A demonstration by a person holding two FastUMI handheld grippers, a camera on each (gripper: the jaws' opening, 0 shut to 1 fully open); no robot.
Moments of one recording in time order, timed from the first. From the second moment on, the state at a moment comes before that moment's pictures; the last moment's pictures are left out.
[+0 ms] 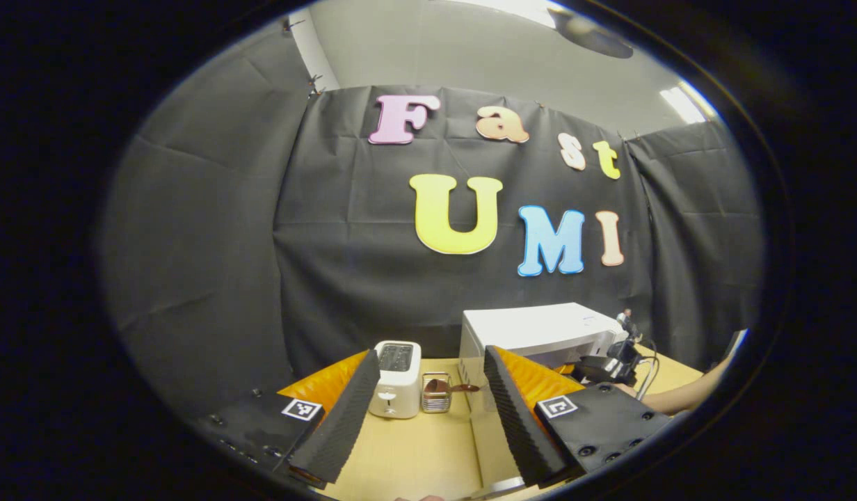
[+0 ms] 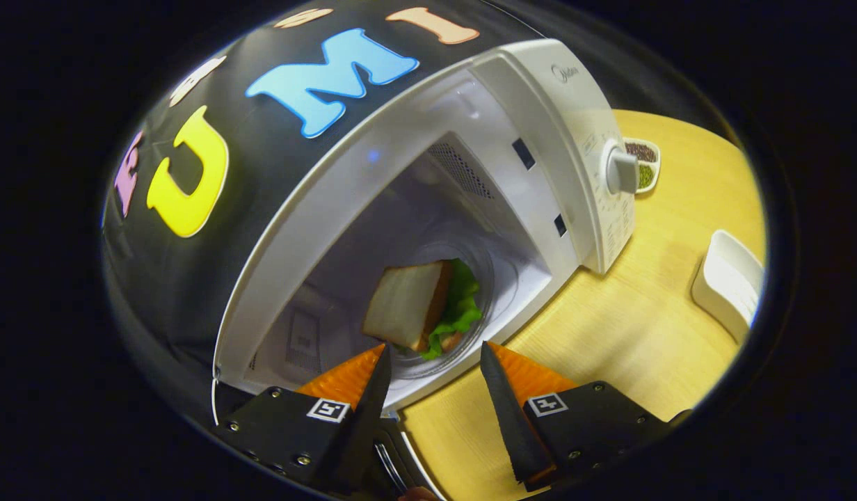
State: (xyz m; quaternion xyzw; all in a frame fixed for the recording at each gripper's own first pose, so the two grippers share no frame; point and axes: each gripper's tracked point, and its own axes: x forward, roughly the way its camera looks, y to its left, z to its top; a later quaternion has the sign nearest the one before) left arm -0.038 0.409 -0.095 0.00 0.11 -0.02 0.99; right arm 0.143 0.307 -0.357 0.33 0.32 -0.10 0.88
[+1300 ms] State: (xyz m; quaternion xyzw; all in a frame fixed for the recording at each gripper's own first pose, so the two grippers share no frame) left arm -0.024 0.244 -0.056 -0.03 0.05 -0.08 0.99; right arm -0.011 0.167 -0.016 0.01 0.01 -0.03 1.00
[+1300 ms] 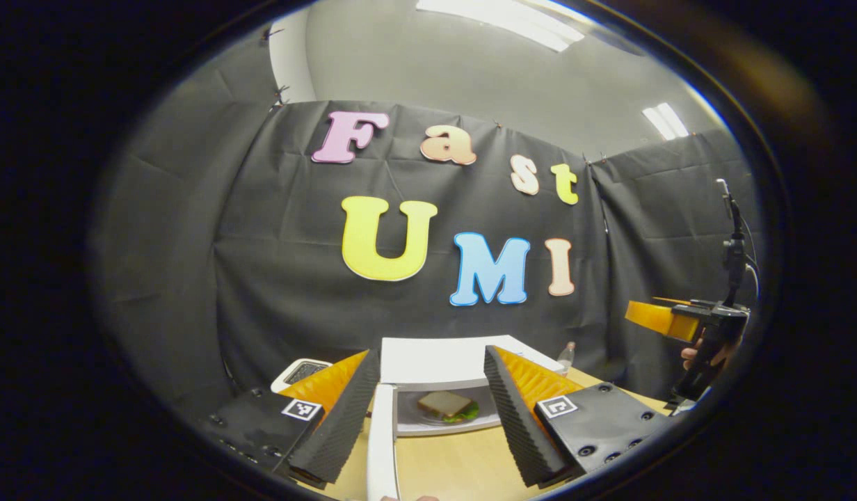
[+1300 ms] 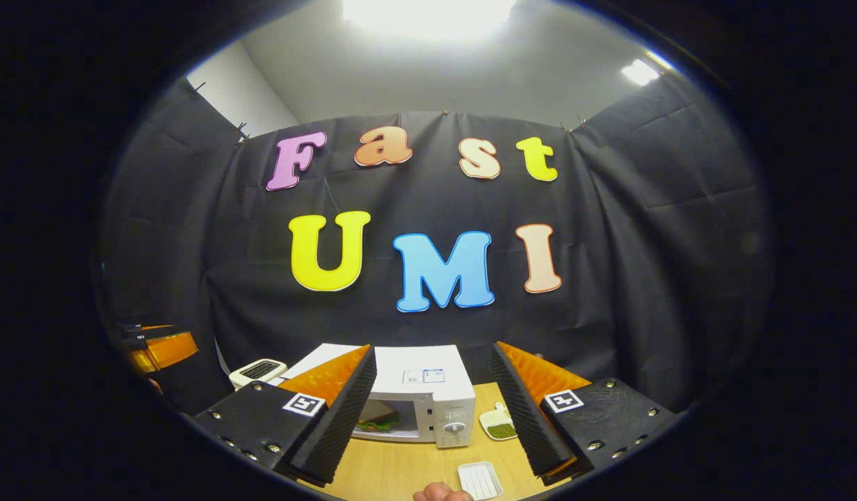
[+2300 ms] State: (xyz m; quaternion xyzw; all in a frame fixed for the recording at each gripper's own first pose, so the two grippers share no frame) left arm -0.145 0.357 -0.236 0.02 0.28 -0.08 0.96; right arm -0.008 0.197 -0.034 0.01 0.04 -0.02 1.00
